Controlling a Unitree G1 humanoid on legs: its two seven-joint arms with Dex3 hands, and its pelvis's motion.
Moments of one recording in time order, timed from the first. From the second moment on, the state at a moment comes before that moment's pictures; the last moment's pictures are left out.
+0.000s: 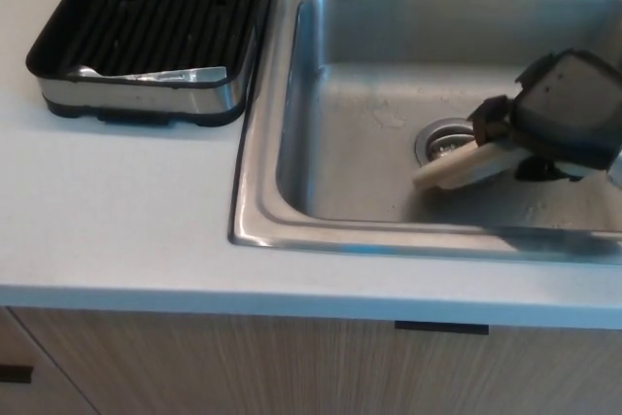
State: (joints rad) left_arm 0.51 0.14 0.25 1.03 -0.02 -0.60 0.17; right_arm -1.02 -0.60 0.72 1.14 -1.17 -0.55 -0.62
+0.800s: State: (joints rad) left_arm 0.50 0.14 0.25 1.07 -0.02 -0.60 0.17; right_arm -1.03 -0.54 0.75 1.18 -1.15 -0.49 -0.39
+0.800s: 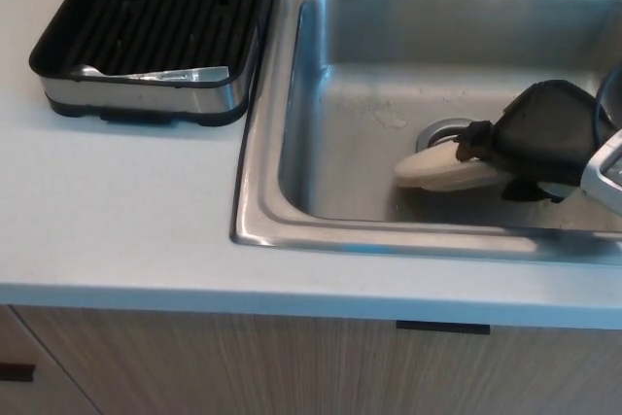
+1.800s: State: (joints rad) left_arm 0.49 0.13 0.25 1.05 -0.02 -0.60 0.17; right_arm -1.11 -0.52 0.72 1.10 -1.12 -0.42 0.14
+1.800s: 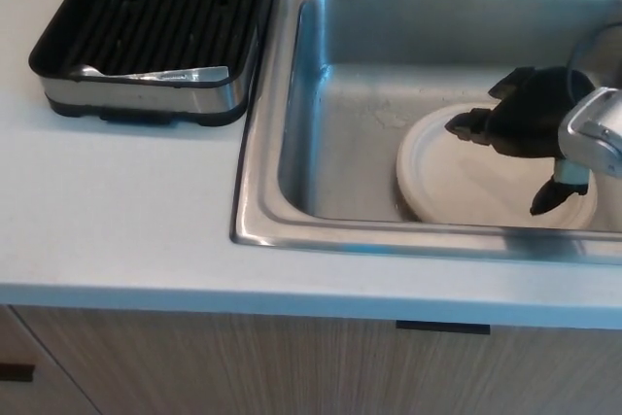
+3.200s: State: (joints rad) left_arm 0.48 0.13 0.25 1.07 -0.02 -0.60 0.17; right_arm -0.56 -1.08 -0.29 -0.03 -0.69 -0.42 0.65
